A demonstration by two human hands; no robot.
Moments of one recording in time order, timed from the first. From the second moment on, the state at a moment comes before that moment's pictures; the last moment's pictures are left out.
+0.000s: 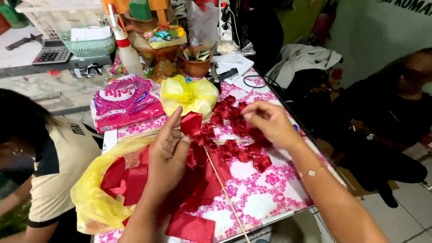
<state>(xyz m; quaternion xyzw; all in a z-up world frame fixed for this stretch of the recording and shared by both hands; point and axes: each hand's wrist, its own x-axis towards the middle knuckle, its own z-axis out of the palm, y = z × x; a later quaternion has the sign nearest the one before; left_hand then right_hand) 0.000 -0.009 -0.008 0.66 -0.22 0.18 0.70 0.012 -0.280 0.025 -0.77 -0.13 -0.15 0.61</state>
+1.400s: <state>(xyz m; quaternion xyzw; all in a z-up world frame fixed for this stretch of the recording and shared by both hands) -0.006 0.004 0.011 0.46 -0.17 -0.20 0.85 0.007 -0.219 0.009 -0.52 -0.30 0.02 0.80</state>
